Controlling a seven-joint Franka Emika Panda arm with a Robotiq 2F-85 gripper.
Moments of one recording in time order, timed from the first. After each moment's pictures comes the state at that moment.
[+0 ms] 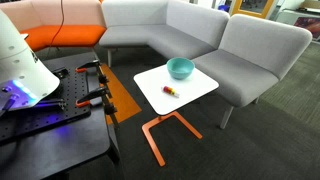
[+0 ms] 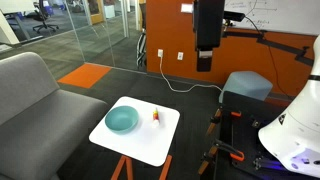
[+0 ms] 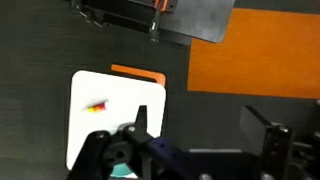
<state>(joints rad) 0.19 -0.45 0.21 -2.38 0.14 1.78 0.09</state>
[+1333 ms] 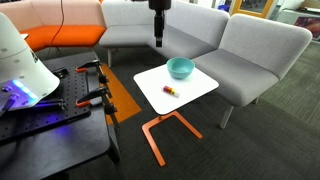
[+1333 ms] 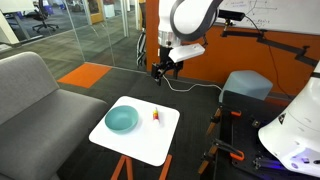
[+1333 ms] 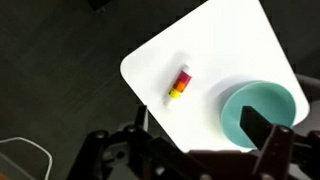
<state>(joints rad) -0.10 0.09 0.00 -2.51 -0.01 2.59 0.42</state>
